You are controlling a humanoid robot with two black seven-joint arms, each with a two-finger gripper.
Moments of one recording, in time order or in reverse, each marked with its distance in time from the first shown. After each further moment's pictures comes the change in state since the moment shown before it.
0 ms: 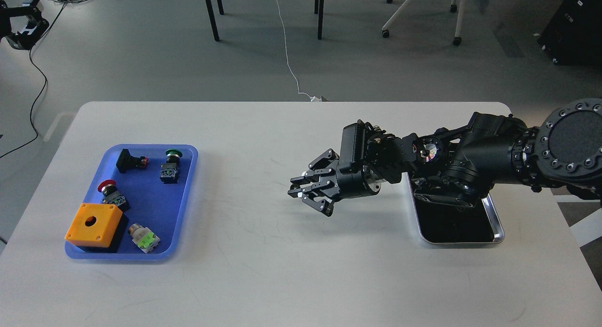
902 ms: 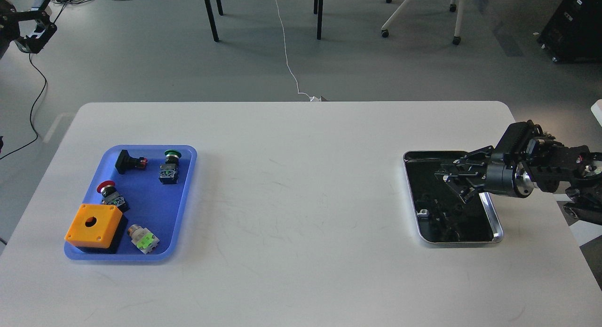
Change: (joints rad) left arm 0.010 -0.023 0.002 -0.001 0.000 -0.004 0.000; right arm -0.205 -0.487 -0.070 -0.090 -0.007 0.000 0.000
